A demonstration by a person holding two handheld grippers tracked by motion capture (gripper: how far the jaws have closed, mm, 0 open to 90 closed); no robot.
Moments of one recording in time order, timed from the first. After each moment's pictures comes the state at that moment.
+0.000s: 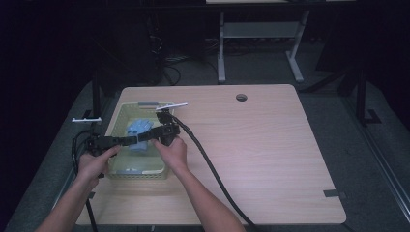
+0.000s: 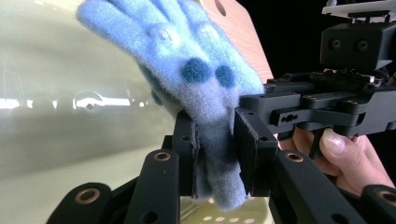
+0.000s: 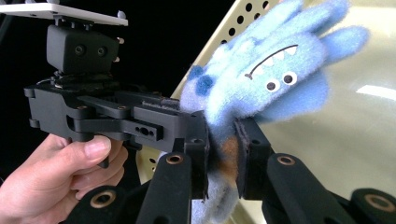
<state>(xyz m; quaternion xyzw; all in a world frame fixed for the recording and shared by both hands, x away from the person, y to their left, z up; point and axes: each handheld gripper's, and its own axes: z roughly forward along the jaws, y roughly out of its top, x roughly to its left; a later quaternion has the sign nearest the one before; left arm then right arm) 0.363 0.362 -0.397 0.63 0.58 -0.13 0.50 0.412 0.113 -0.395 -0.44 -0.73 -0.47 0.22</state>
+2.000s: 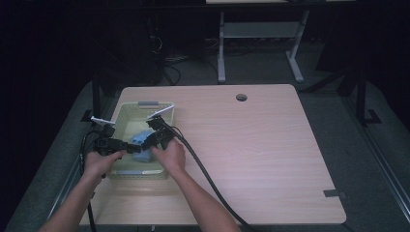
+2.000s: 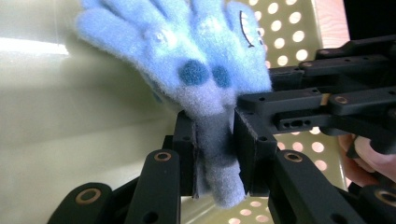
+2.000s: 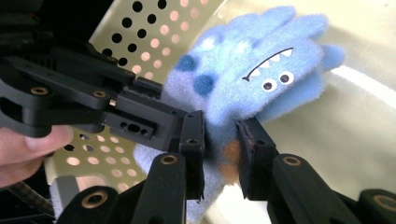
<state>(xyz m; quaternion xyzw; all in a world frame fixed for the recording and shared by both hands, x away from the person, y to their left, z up) 0.382 0.350 -0.418 0.69 0.62 -0.13 0.36 0.417 0.139 -0.417 -0.44 -0.81 -0.35 0.14</state>
